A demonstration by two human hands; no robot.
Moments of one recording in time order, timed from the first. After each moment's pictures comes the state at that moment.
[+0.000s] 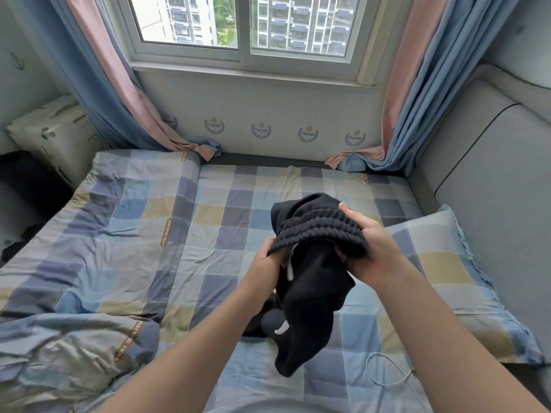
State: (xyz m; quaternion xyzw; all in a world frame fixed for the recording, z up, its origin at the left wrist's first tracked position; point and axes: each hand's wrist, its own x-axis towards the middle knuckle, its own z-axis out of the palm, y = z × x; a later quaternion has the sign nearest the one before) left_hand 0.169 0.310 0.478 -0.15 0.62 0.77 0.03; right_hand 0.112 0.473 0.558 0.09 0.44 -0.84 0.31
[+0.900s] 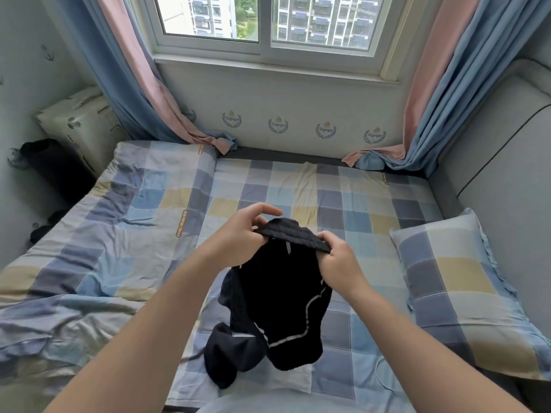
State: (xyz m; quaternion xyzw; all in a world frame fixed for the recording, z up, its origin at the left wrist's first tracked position) left_hand 0.165 0.222 0.531 -0.07 0.80 0.59 0.08; right_hand 0.113 0.440 0.470 -0.14 0.84 -0.51 0.10
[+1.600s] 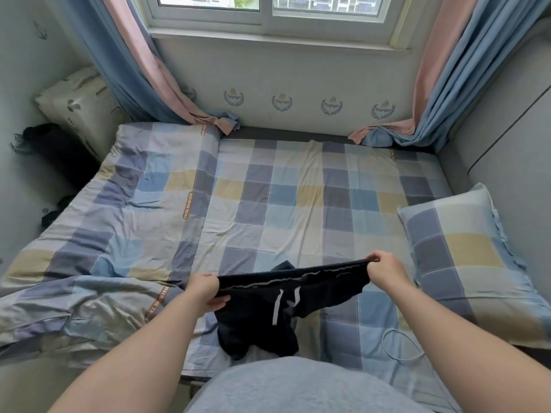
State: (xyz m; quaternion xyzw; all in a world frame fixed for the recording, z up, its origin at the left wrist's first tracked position) left_hand 0.237 0.170 0.351 -0.56 0.57 0.60 0.11; right_hand 0.092 0.528 0.372 0.12 0.92 -0.30 0.20
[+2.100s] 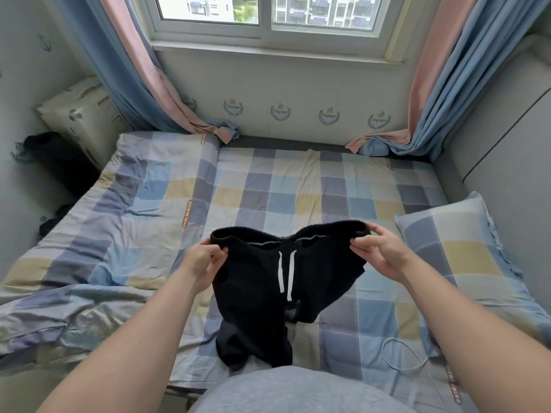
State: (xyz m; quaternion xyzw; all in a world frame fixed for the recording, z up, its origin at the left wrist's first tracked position) left_hand 0.196 0.147 0.391 -0.39 0.41 0.82 -0.01; right_hand 0.062 0.516 0.426 0.13 0.57 -0.76 0.28
